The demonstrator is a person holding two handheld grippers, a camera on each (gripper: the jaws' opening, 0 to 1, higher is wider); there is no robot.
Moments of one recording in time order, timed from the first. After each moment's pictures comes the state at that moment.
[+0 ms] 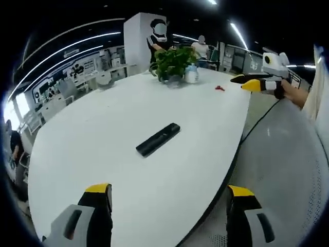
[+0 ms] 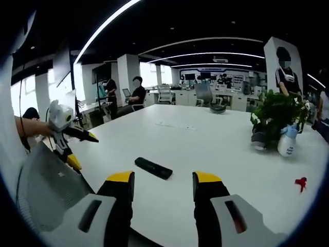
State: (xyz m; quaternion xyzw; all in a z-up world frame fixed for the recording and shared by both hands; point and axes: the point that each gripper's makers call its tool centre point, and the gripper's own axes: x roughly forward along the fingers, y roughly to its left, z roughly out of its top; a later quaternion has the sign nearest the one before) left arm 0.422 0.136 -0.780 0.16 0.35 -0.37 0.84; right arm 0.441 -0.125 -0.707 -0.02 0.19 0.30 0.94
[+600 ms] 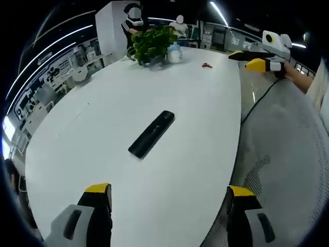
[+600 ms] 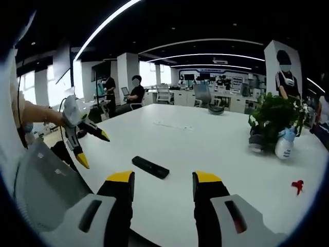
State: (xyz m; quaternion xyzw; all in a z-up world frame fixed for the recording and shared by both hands) left arm 0.452 0.121 -0.804 0.23 0.40 -0.42 0.78; right arm 0.441 -0.127 -0.706 -0.04 0.18 0.29 0.94
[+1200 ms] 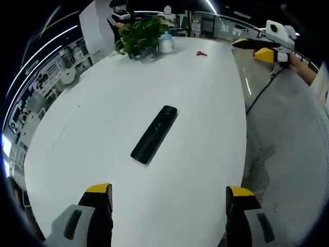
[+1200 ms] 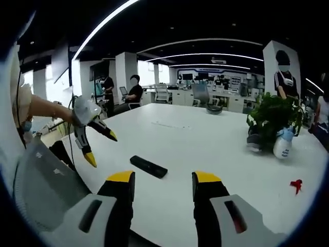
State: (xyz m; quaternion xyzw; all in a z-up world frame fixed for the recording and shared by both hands) left arm 0.480 0.114 -0.817 0.26 0.42 -0.45 0.74; right arm 0.441 -0.128 -0.704 -0.04 0.18 0.29 0.94
